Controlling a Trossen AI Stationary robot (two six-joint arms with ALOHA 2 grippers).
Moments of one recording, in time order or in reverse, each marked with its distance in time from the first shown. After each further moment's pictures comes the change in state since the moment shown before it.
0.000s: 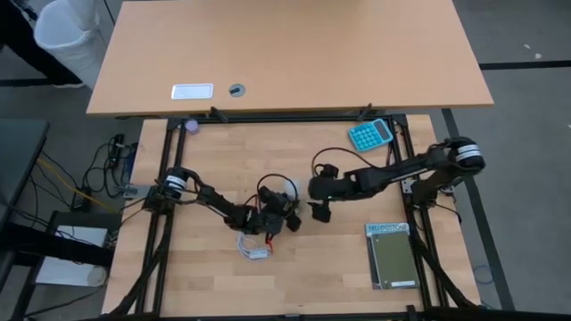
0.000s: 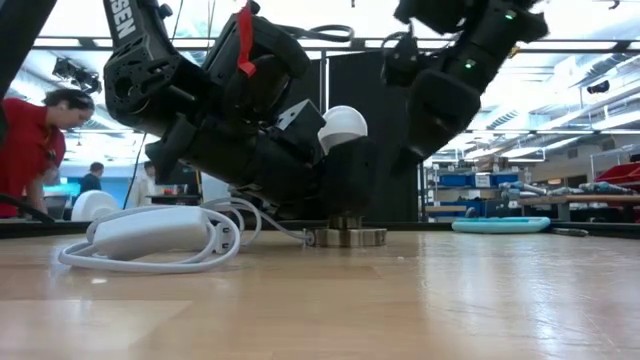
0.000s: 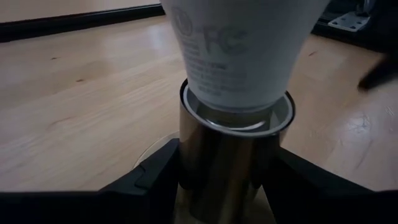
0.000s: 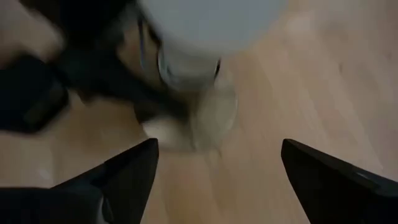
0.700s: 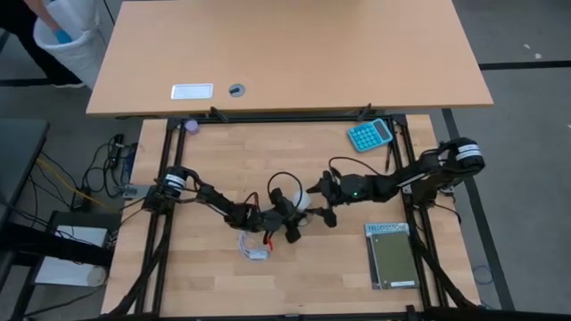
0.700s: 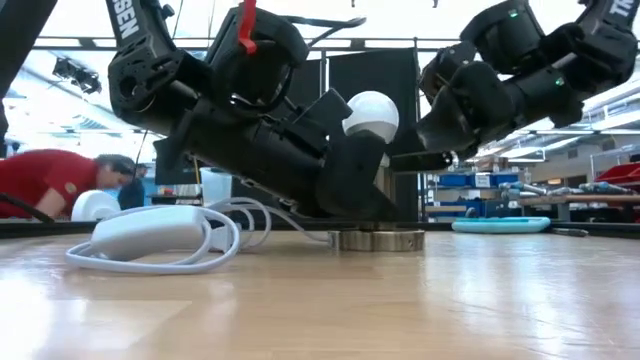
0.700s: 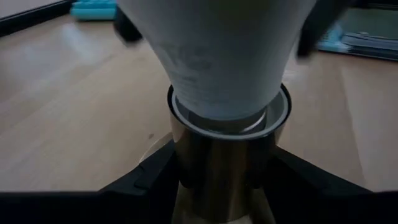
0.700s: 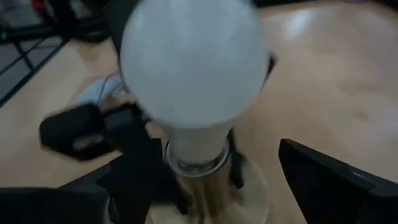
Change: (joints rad) left arm 0.016 0.000 0.000 0.075 0.333 0.284; right arm -0.049 0.000 -0.471 1.031 -0.271 -0.097
